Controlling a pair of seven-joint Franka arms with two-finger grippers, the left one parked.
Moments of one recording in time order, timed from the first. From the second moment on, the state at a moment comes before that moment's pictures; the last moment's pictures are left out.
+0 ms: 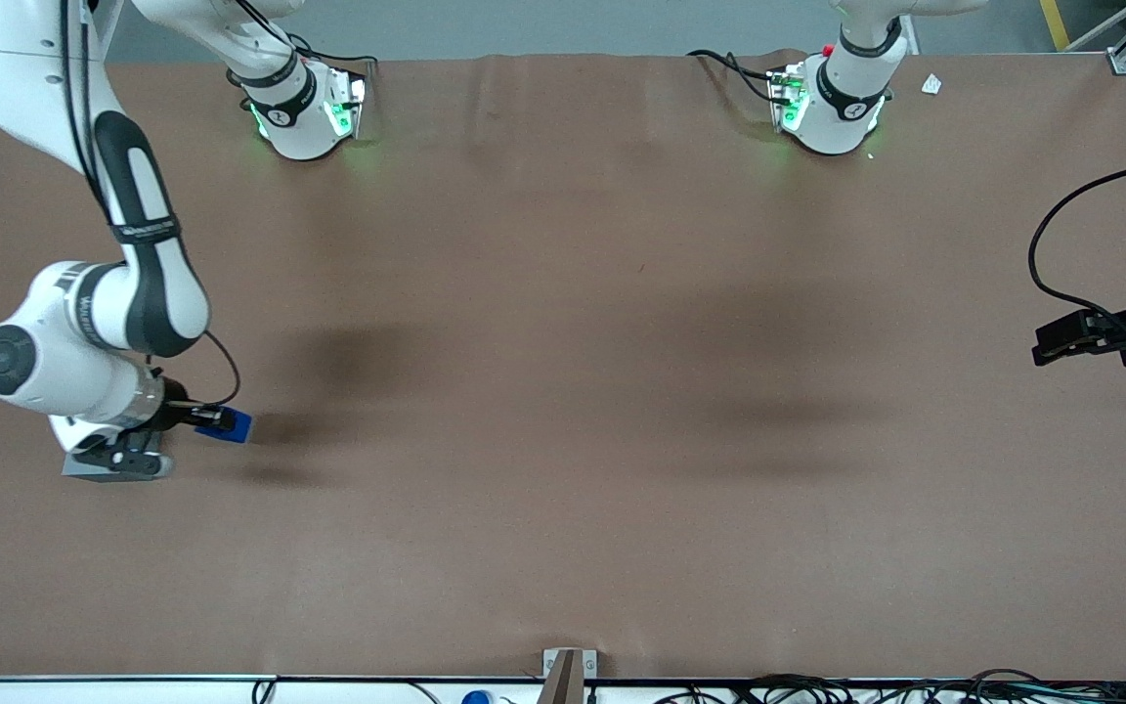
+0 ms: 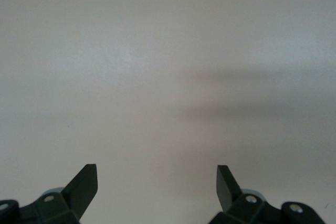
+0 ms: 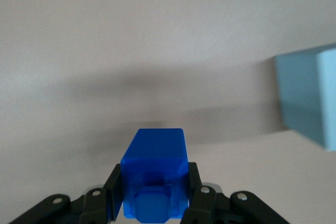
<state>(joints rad) 0.10 0.47 -0.19 -1.77 0.15 2.19 0.00</state>
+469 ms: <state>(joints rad) 0.01 0.47 -0.19 -1.57 0.01 2.02 -0.09</state>
